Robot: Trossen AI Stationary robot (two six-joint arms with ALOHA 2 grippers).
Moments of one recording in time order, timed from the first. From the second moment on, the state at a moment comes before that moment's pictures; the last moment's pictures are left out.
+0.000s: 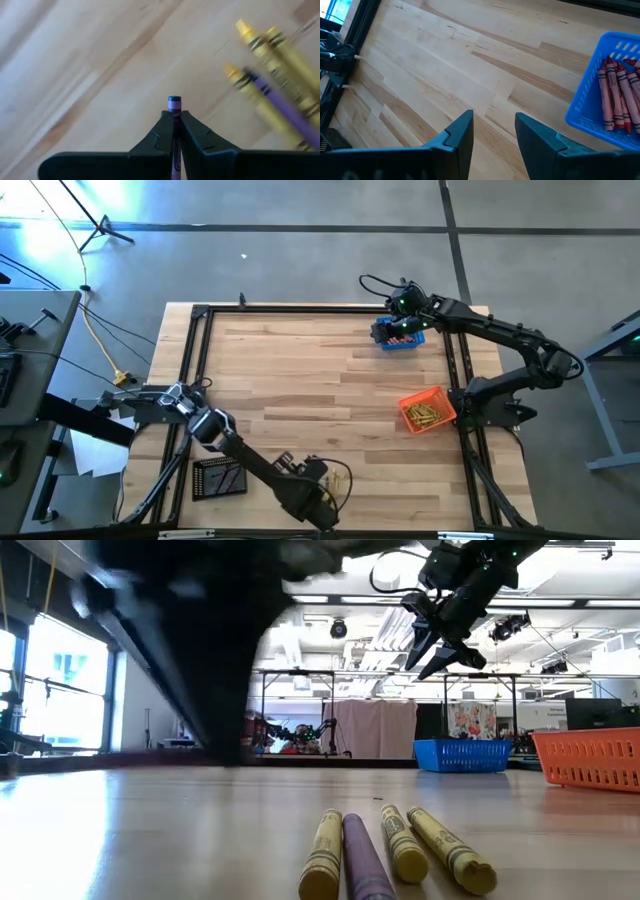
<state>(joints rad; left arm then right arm) -0.62 2.46 2.16 -1.39 -0.38 -1.42 -0.62 1.33 1.05 -0.62 -0.21 0.58</state>
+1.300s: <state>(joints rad) -1.04 1.96 1.48 -1.57 -0.19 -2.29 -0.62 1.33 1.05 -0.62 -0.21 0.58</state>
